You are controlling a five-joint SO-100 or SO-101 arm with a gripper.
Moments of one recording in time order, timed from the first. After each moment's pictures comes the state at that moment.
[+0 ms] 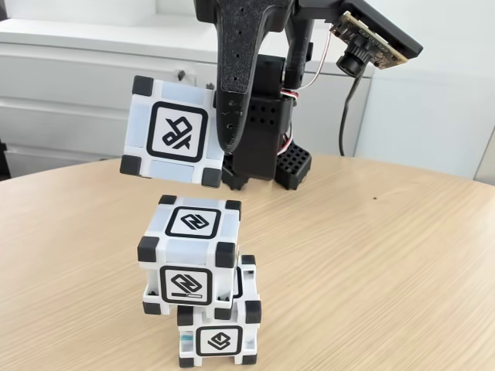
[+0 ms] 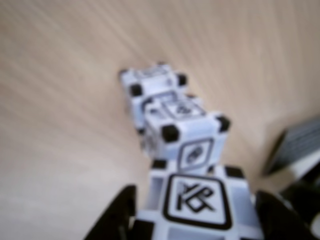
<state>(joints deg) 27.2 135.3 110.6 83.4 -14.8</state>
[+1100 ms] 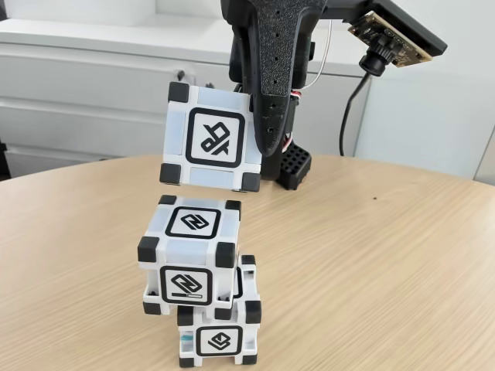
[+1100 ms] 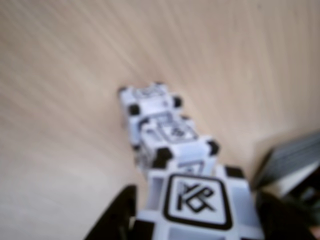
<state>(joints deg) 22.1 135.4 110.6 83.4 -14.2</state>
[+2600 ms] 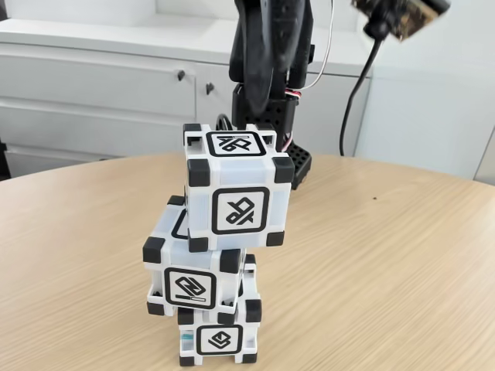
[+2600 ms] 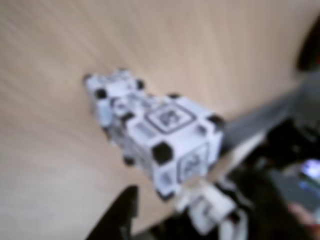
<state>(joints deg) 22.8 148.7 110.6 83.4 -14.2</state>
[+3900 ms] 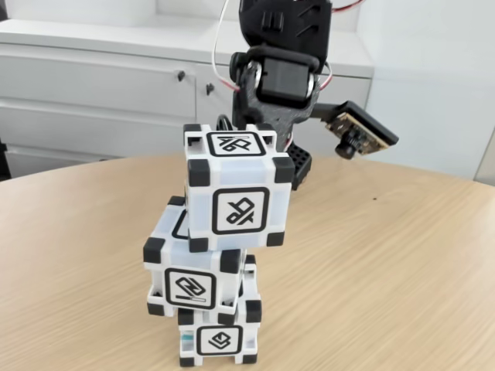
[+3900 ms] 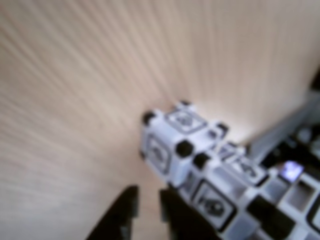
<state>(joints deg) 22.8 193.3 162.7 76.3 -16.8</state>
